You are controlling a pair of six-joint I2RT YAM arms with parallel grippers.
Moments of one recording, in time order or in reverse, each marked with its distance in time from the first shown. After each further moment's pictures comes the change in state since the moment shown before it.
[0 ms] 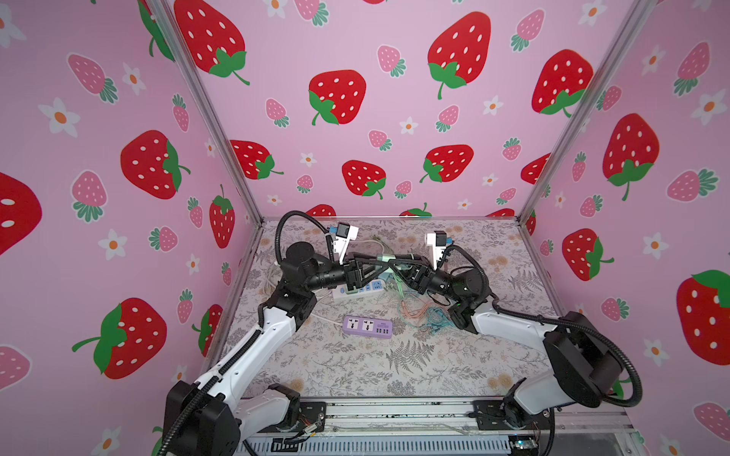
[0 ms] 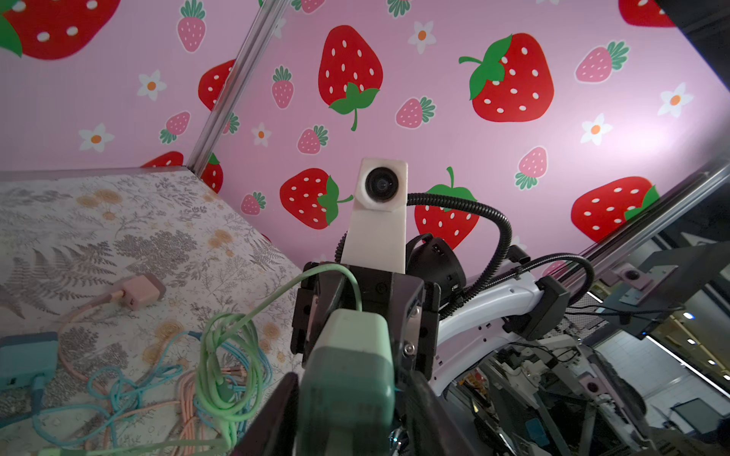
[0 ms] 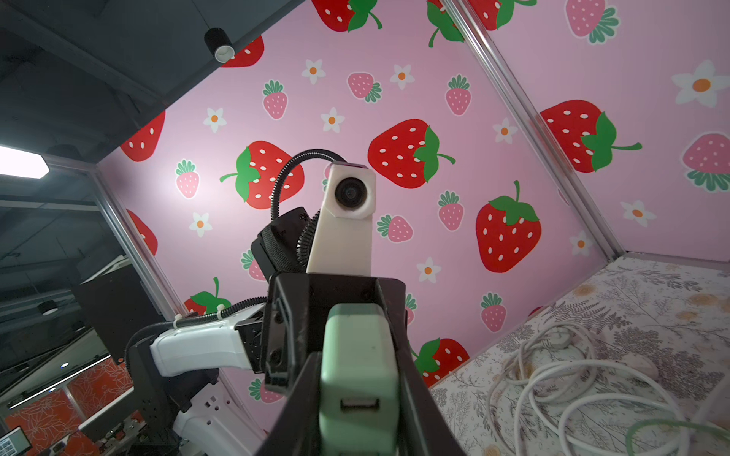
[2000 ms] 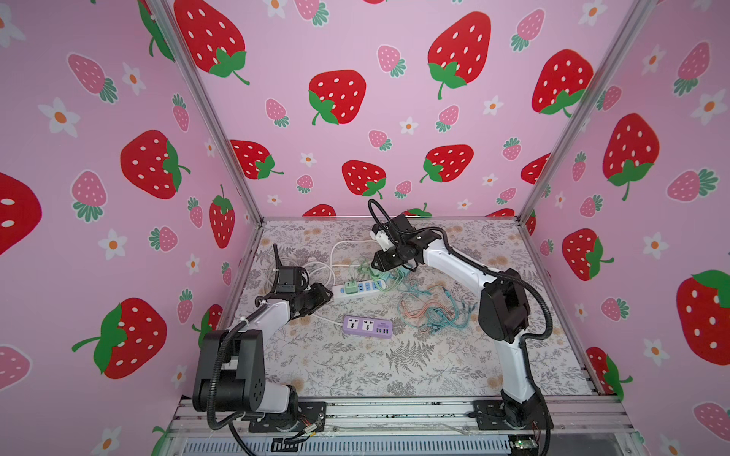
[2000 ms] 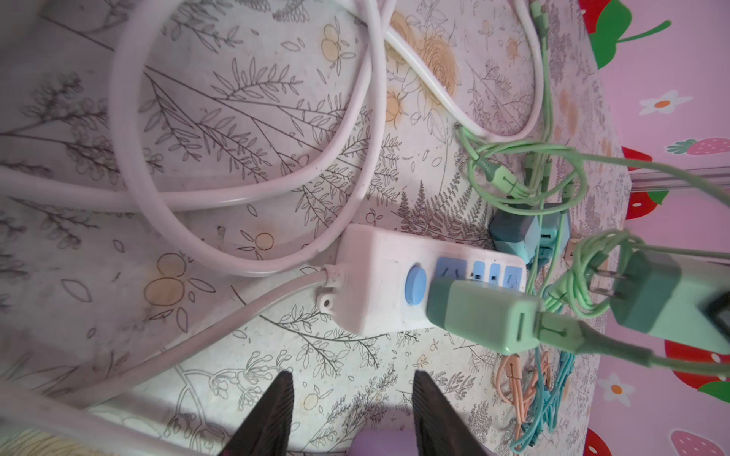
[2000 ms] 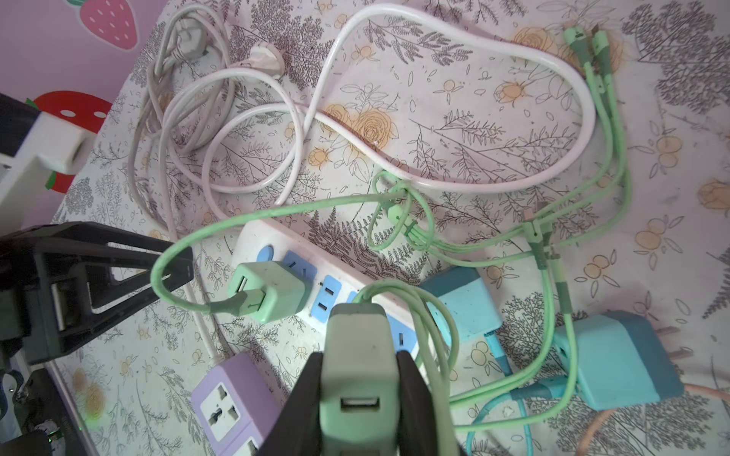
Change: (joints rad) left arm 0.364 0.312 -0.187 -0.492 -0.541 0.092; right arm -0.010 0.629 1.120 -1.925 0.330 -0.743
